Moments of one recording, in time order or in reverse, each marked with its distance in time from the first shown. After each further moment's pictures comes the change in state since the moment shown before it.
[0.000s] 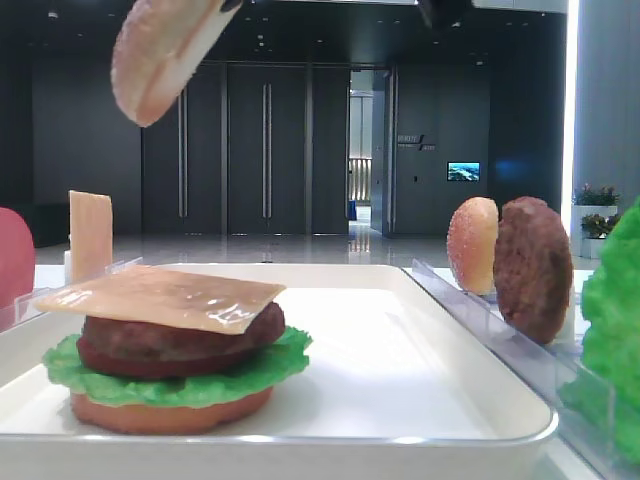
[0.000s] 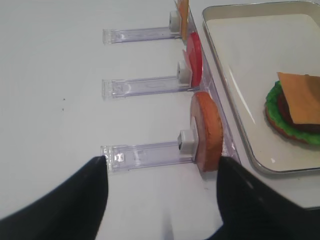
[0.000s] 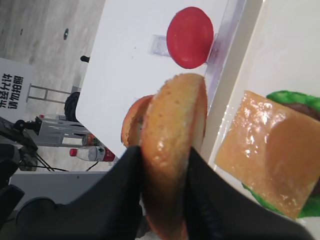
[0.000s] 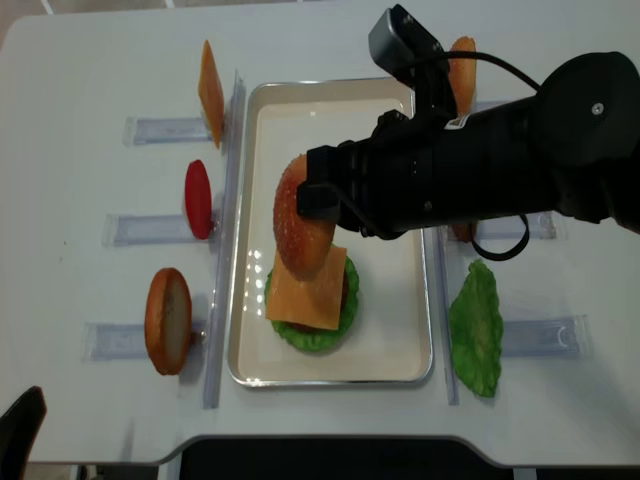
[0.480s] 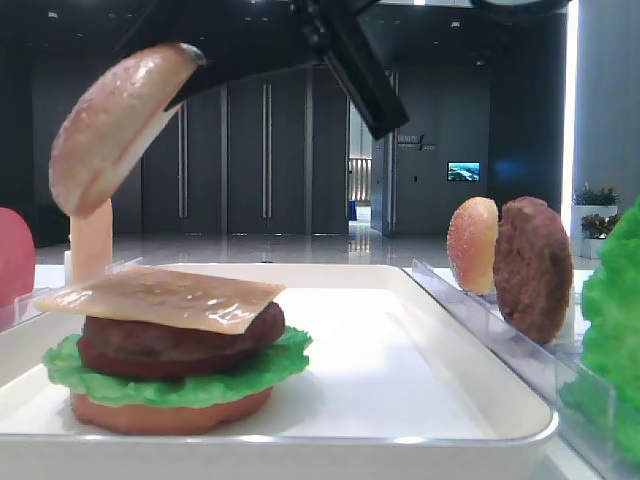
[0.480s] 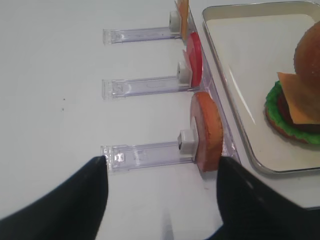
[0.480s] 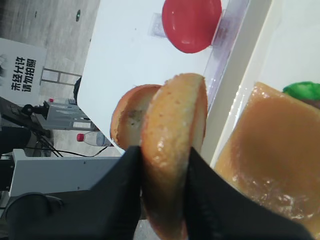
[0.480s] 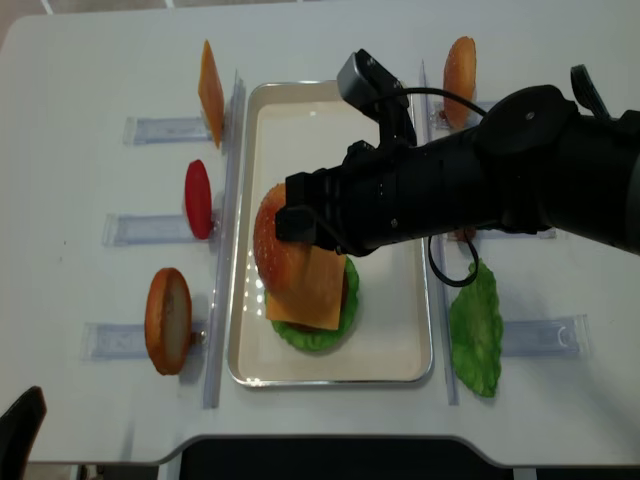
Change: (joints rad) left arm 0.000 0.000 0.000 0.000 0.000 0.000; right arm 0.000 0.165 0.000 0.279 0.046 -0.302
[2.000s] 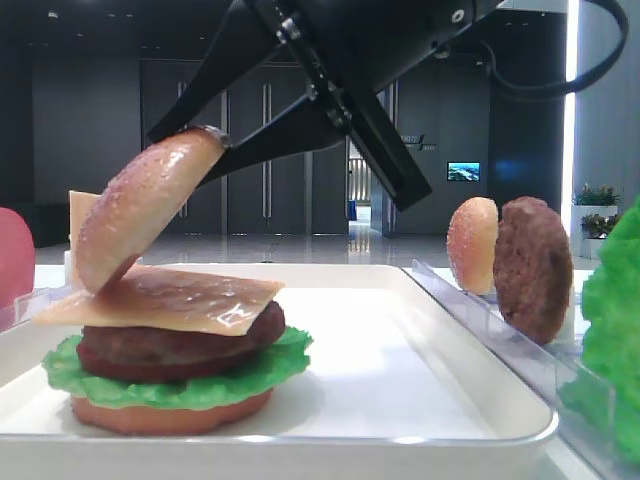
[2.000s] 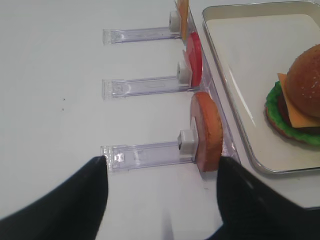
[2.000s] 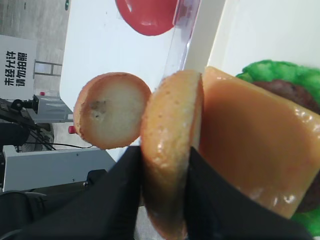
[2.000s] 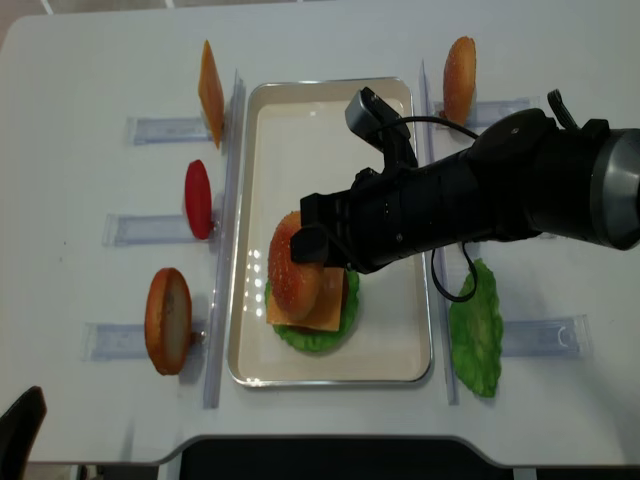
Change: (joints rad) left arm 0.000 0.000 0.000 0.000 0.000 0.000; right arm -0.051 0.085 0.038 0.049 0.061 -0.075
